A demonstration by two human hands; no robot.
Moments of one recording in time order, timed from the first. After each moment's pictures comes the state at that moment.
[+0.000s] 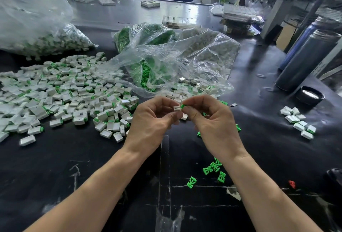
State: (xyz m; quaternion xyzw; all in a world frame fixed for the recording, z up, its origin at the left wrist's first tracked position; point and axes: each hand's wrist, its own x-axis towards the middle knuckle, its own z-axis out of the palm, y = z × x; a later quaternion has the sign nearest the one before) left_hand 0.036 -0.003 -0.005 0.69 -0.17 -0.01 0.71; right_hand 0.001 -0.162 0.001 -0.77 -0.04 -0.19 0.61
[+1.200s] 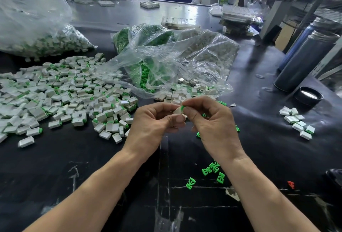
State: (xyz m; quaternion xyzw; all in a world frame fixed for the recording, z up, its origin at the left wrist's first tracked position) left_hand 0.033 -0.005 -0.005 0.64 -0.12 -0.09 0.76; right_hand -0.001 -0.160 0.003 -0.77 -0.02 -0.20 0.61
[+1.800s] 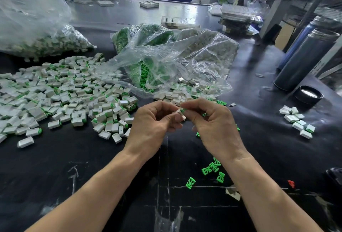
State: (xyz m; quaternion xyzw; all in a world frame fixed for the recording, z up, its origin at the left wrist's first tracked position) left_hand 0.034 -0.008 -0.009 0.68 -0.13 -0.05 0.72; right_hand -0.002 -0.168 0.004 -0.83 -0.01 -0.17 0.53
